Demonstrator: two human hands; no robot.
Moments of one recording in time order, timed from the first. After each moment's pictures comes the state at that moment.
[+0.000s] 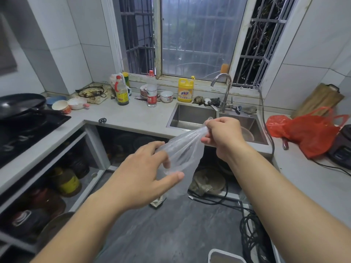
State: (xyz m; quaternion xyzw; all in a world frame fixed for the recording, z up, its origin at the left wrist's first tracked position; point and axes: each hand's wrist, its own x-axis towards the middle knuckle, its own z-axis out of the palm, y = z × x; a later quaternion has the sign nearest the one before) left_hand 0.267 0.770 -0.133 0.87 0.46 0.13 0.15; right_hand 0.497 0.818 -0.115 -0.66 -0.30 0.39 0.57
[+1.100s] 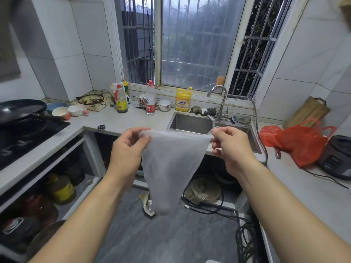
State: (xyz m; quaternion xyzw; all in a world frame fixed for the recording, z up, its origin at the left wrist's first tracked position) left_hand 0.269 0.808 -0.145 0.50 0.39 0.60 0.49; right_hand 0.512 0.777 -0.112 -0.62 -0.34 0.37 0.61
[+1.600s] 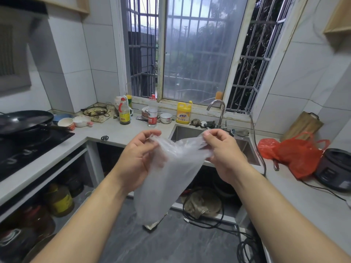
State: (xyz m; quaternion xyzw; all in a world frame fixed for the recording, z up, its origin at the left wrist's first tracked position) left_hand 0.255 0.789 -0.111 0.43 0.21 0.50 0.72; right_hand 0.472 0.757 -0.084 -0.55 -0.40 0.42 0.60
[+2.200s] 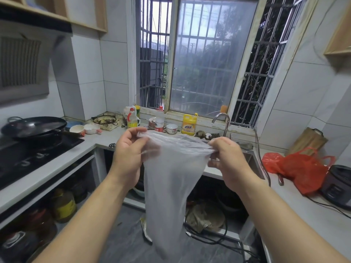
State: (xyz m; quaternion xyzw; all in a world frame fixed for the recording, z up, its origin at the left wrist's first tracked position) left_hand 0.225 0.774 -0.087 0.44 0.32 0.64 0.55; right_hand 0.452 0.733 -0.061 -0.57 -0.46 0.37 0.57
